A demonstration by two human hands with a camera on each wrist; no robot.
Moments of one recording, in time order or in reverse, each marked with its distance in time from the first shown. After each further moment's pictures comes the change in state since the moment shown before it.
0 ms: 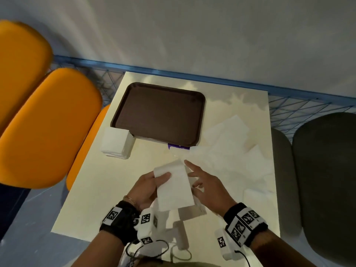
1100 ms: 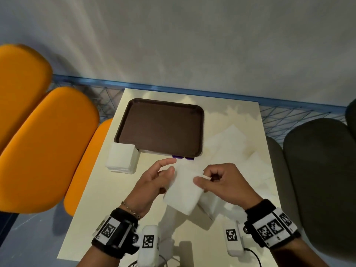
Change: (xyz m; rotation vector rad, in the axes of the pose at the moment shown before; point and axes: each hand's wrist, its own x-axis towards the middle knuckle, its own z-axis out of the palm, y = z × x) left_hand -0.057 0.070 -0.008 0.238 -0.206 0.336; right_hand -0.003 -0.105 -0.049 0.342 0.114 0.010
